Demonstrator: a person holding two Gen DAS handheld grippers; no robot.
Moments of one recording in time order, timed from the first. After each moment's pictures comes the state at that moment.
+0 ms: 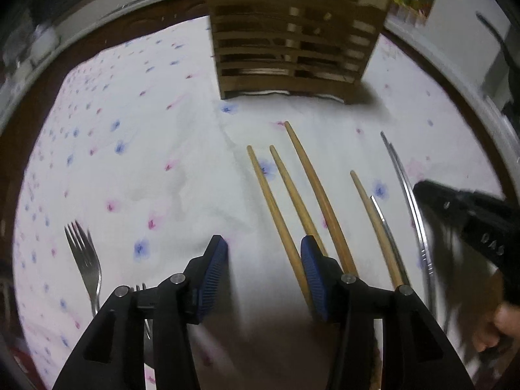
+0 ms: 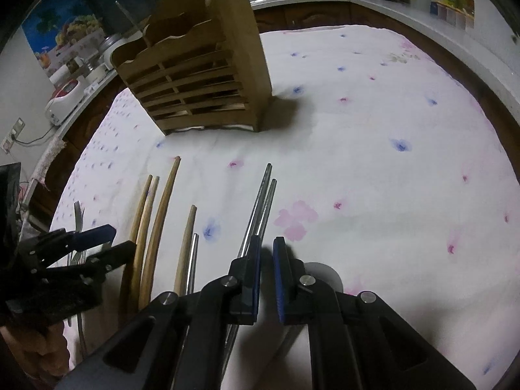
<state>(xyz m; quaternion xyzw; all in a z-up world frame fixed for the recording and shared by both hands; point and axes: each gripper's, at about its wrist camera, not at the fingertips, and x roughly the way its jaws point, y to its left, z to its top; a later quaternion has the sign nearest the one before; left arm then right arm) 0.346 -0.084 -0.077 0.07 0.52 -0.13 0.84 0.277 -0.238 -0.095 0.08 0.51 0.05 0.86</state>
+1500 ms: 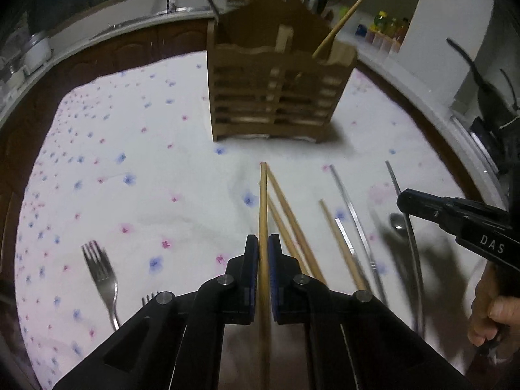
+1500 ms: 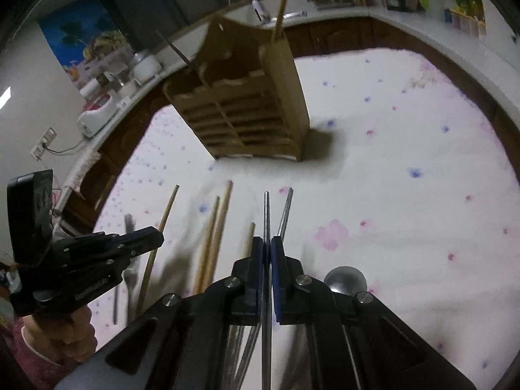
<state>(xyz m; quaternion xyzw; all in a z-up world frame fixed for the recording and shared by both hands) 0.323 -0.053 -0.031 0.02 0.47 -0.19 0.86 0.258 -0.235 -0.045 0.12 0.47 0.11 0.87</state>
